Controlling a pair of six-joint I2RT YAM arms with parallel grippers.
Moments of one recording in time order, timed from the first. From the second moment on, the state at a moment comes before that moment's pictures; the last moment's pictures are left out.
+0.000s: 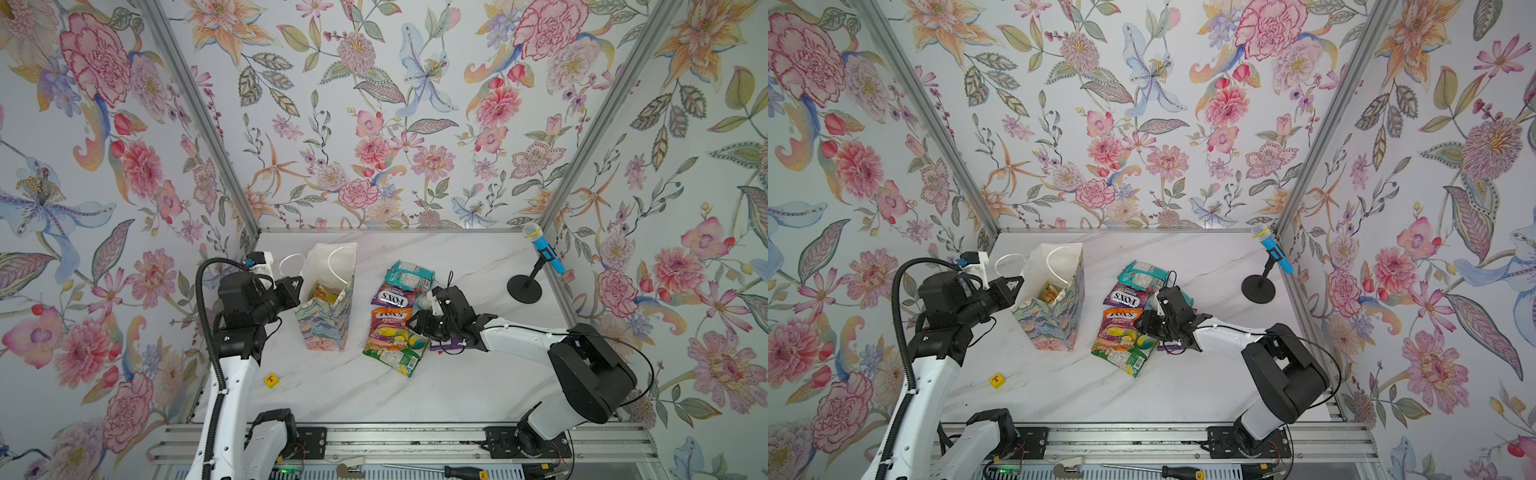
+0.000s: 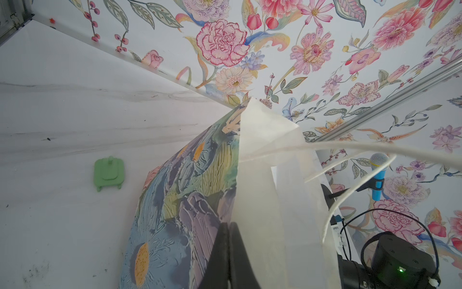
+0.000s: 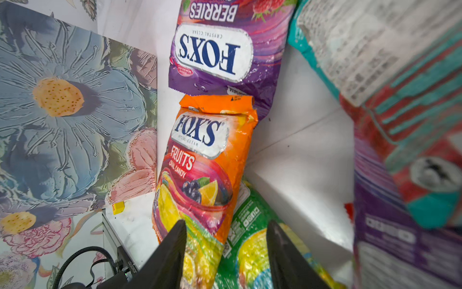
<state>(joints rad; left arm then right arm) 0.13 0.90 0.86 -0.39 0.50 -0.43 0.66 1.60 0.77 0.04 -0.32 0.87</state>
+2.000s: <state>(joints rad) 0.13 0.90 0.86 -0.39 0.50 -0.43 0.68 1.43 1.29 -0.10 -0.27 0.77</state>
